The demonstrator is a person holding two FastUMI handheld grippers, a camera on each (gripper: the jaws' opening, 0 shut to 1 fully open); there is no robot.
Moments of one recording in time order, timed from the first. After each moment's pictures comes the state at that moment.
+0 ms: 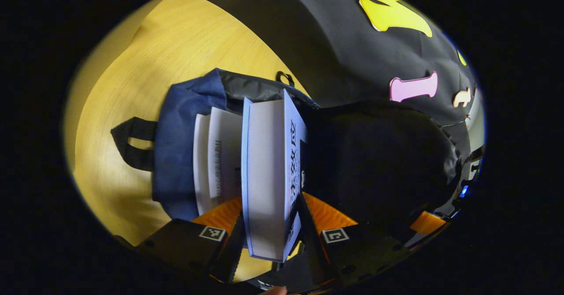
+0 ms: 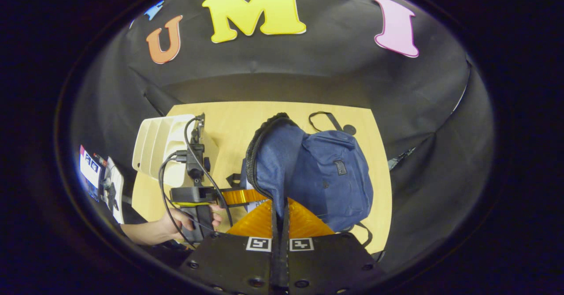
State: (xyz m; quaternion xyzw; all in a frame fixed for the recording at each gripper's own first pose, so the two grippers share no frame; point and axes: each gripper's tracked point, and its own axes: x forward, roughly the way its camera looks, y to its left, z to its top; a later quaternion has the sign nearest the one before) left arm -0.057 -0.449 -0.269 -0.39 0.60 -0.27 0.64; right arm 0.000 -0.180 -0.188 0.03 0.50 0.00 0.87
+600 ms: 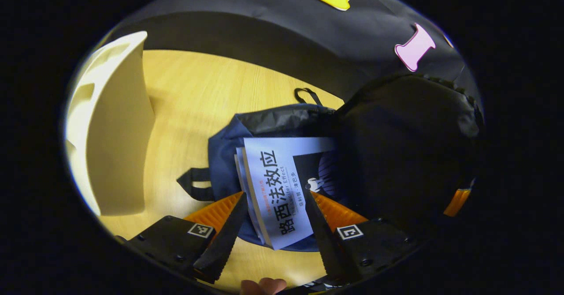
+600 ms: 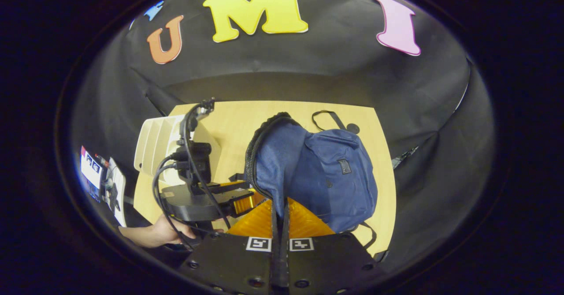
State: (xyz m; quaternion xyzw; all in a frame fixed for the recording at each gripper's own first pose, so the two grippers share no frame) left arm -0.029 -0.400 -0.253 -0.18 0.55 -0.23 0.78; right arm 0.001 -0.173 -0.194 0.04 0.50 0.01 0.87
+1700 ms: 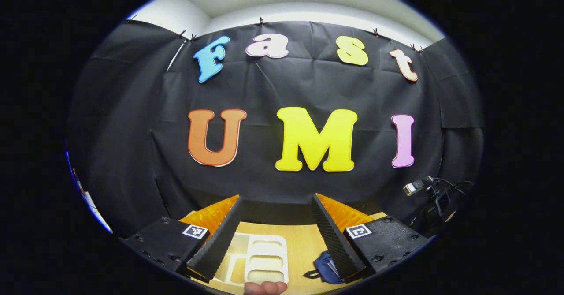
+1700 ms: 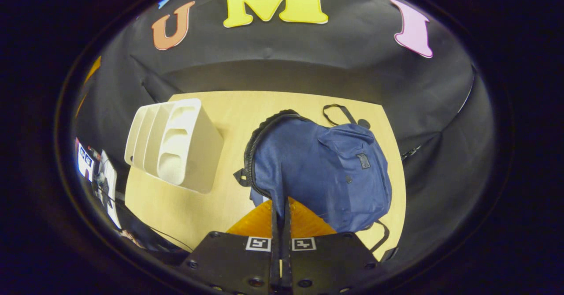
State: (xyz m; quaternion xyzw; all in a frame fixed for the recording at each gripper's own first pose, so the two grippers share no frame) left arm 0.059 -0.145 0.064 -0.05 0.08 -0.07 0.99; right arm 0.006 -0.115 -0.240 0.02 0.51 0.00 0.86
